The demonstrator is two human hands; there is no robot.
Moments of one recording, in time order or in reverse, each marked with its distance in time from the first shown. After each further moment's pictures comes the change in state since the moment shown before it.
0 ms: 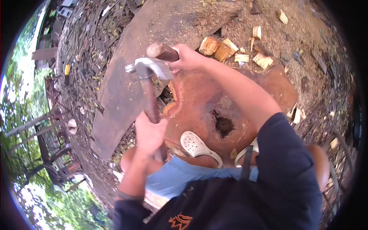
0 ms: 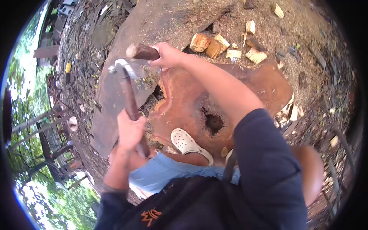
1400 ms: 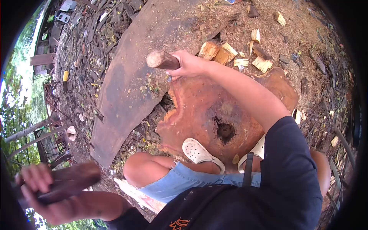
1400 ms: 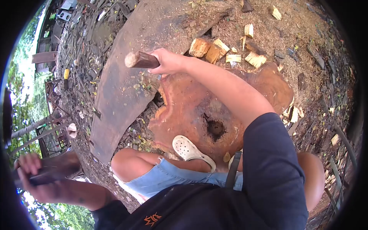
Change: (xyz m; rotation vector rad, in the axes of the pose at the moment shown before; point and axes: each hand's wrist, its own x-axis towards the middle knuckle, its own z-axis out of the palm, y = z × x) left_hand -0.025 0.085 -0.184 -0.673 0.545 0.813; right_hand -0.004 -0.030 -0.006 -0.084 -0.093 -0.021
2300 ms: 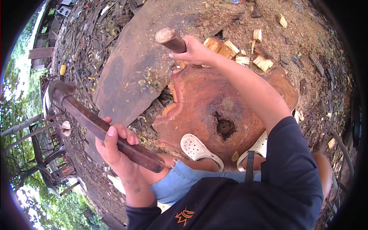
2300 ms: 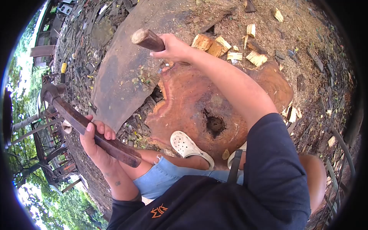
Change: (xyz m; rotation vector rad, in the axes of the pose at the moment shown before) left_hand -0.127 -0.090 0.025 -0.173 0.134 -0.727; right_hand 0.003 0.001 0.001 -0.193 0.235 -0.108
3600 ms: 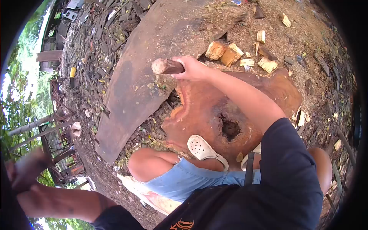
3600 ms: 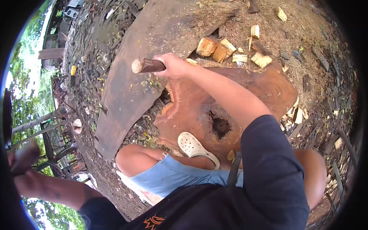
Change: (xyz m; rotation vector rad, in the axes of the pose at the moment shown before) left_hand 0.046 0.228 -0.030 0.492 0.052 0.926; right_hand 0.005 -0.002 -0.003 -0.153 -0.043 -0.071
